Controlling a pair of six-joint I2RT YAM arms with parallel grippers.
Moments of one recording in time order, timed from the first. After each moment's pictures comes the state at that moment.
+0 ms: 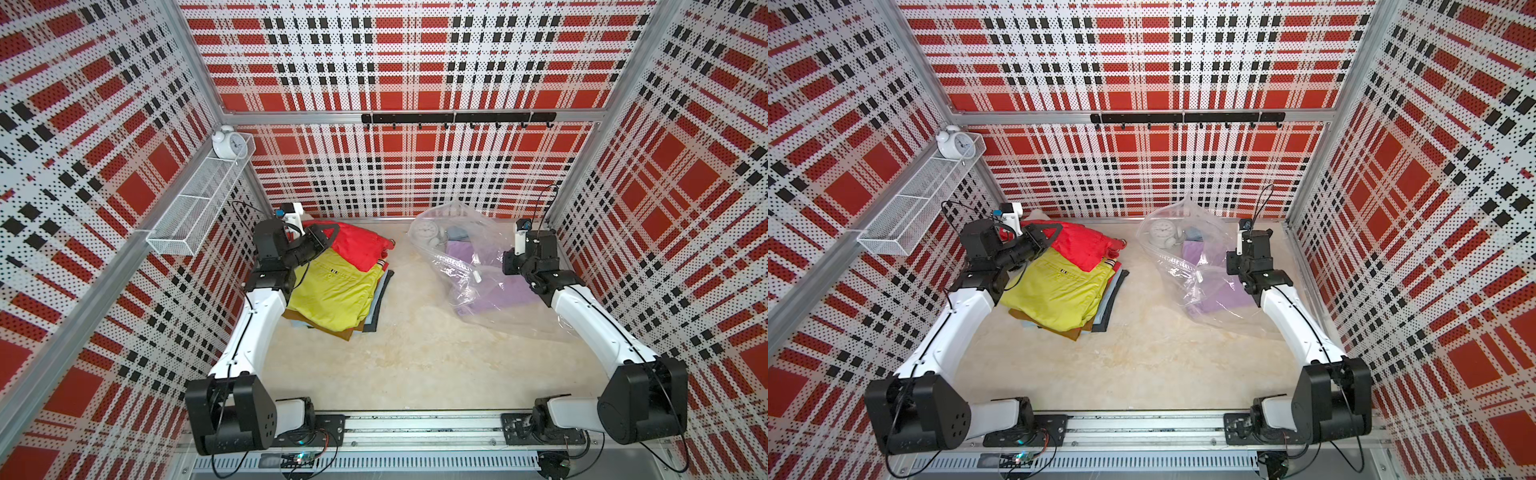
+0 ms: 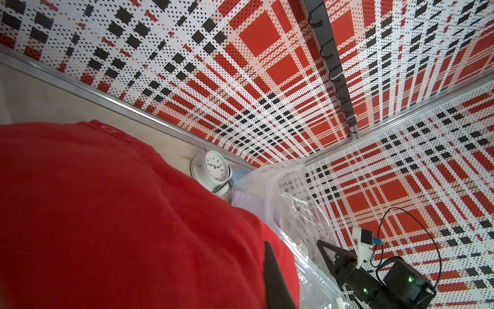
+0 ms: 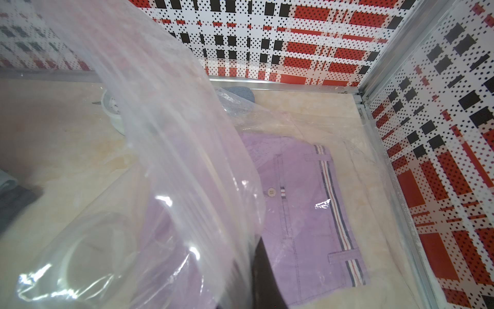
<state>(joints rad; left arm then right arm) 0.08 1.28 1.08 -0.01 0.66 -0.78 0.13 1.34 1.05 -0.29 0.13 0.04</state>
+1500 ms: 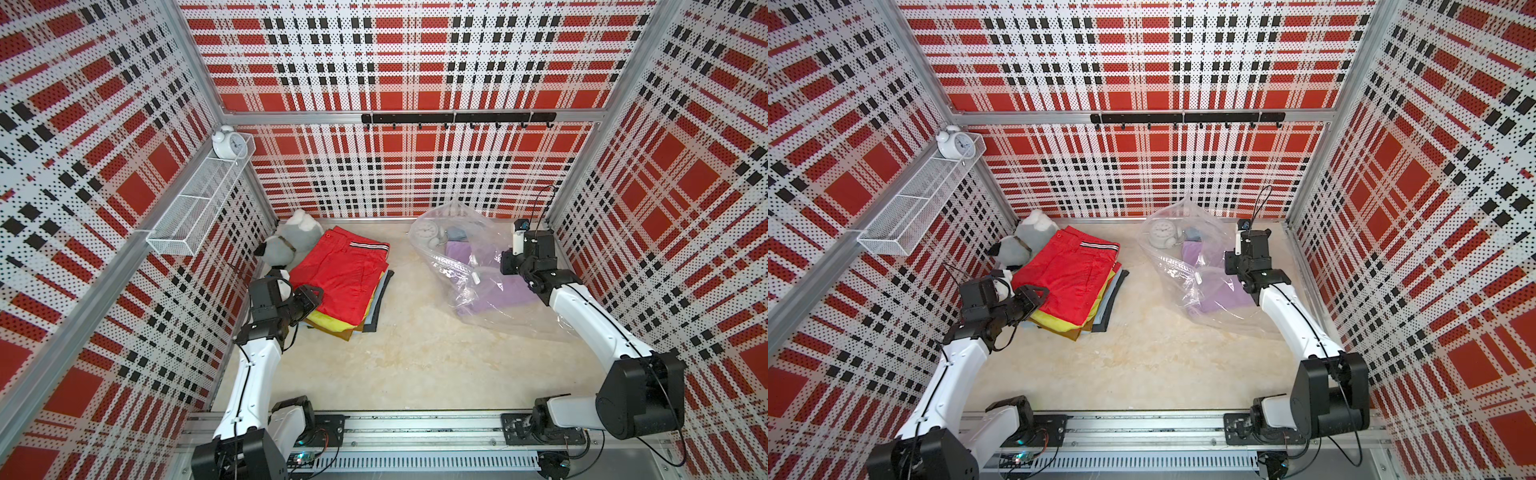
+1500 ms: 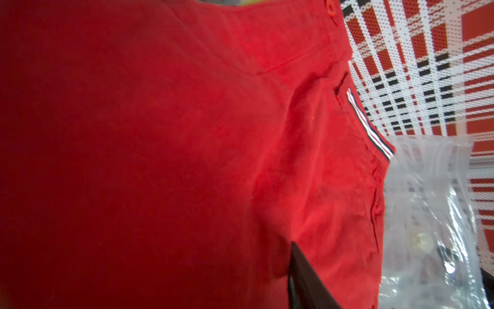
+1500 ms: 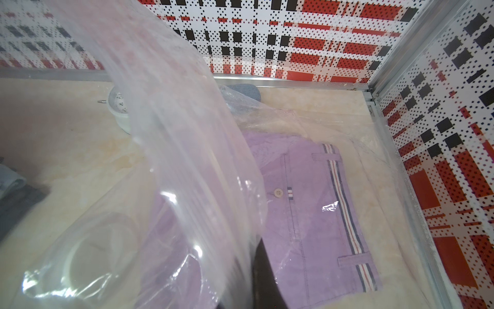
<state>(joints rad) 0.25 0.99 0.69 -0.41 0.42 -0.57 0.13 1.36 1.05 -0.27 0.11 0.05</state>
